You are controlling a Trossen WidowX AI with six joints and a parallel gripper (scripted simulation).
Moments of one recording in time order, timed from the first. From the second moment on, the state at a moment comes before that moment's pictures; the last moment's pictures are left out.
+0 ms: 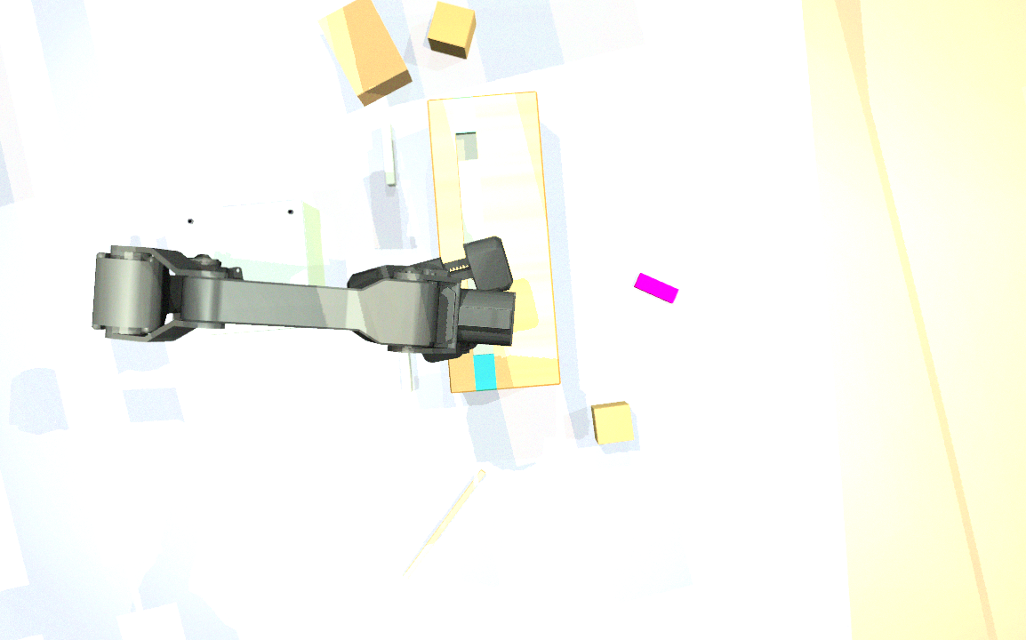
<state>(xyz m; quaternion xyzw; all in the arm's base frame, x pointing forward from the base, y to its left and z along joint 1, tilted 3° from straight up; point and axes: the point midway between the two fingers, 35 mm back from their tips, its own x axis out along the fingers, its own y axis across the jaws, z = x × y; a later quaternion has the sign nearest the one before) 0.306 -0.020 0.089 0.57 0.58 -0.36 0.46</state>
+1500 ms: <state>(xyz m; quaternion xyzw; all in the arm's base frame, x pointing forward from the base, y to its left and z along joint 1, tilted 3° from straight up) 0.300 -0.058 0.035 0.59 0.56 -0.43 0.39</state>
